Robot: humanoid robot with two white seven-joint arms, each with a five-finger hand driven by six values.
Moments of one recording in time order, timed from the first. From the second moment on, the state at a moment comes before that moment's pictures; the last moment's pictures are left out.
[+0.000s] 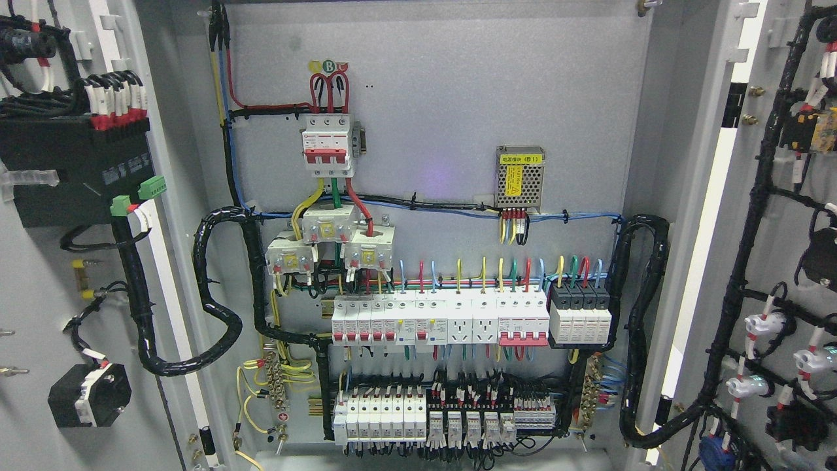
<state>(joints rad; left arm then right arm) 0.45 0.36 0.11 -1.98 0.55 -0.77 -0.19 0.44 -0.79 -0.11 -1.97 -0.82 -0.77 0.29</state>
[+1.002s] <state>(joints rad) 0.45 0.37 0.29 -1.87 0.64 -0.77 -0.19 0.46 -0.79 -0.16 -1.91 -0.88 -0.78 0.29</state>
